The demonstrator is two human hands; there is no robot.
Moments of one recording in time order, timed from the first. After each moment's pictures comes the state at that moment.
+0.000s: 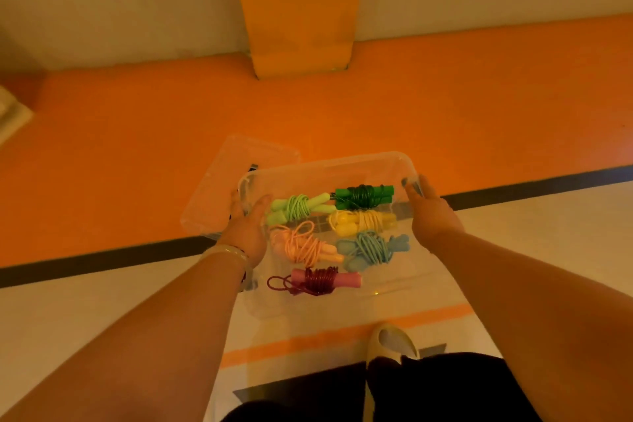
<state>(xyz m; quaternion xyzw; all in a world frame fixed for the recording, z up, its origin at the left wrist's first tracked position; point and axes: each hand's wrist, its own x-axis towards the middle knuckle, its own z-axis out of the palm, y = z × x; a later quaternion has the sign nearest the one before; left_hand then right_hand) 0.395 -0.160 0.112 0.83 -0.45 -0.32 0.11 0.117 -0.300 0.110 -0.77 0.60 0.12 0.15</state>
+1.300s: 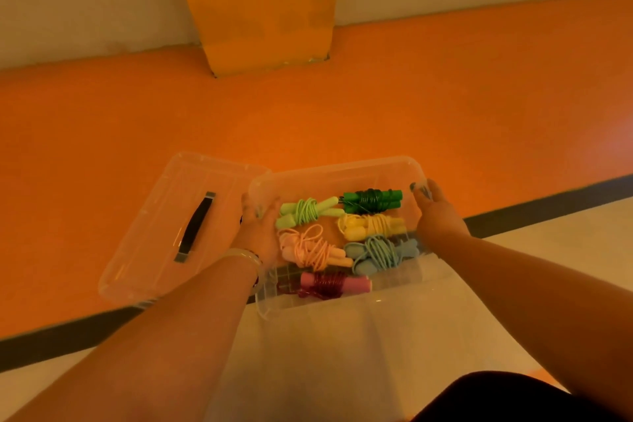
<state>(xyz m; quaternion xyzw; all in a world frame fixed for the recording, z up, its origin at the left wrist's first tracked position) 0.409 -0.339 -0.053 0.79 -0.50 -0.34 0.07 0.129 -0.452 -0.050 -0.71 0.67 0.12 0.20</state>
